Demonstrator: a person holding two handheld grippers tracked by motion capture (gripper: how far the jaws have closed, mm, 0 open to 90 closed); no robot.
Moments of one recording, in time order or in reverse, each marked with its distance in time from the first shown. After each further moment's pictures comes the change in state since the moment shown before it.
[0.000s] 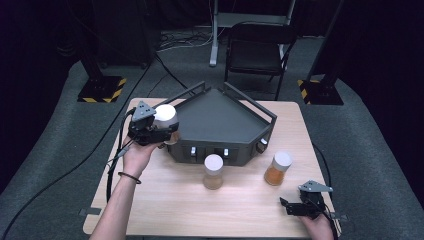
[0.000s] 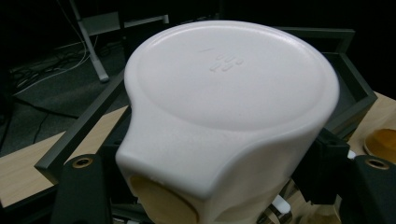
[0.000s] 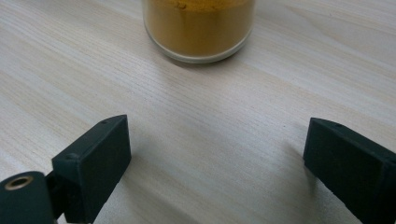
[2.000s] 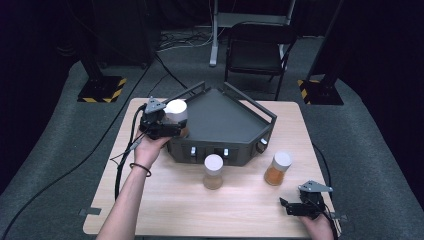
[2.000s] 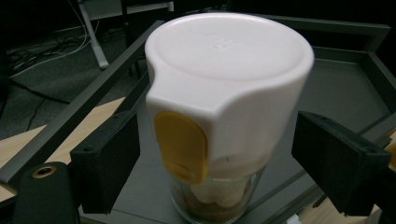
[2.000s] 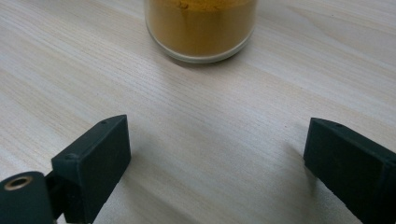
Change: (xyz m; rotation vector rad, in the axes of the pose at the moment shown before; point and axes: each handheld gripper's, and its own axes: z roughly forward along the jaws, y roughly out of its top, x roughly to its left) left arm 0.004 -0.003 0.031 0.032 0.005 -0.045; right arm 0.000 0.000 0.000 0.001 0.004 -0.003
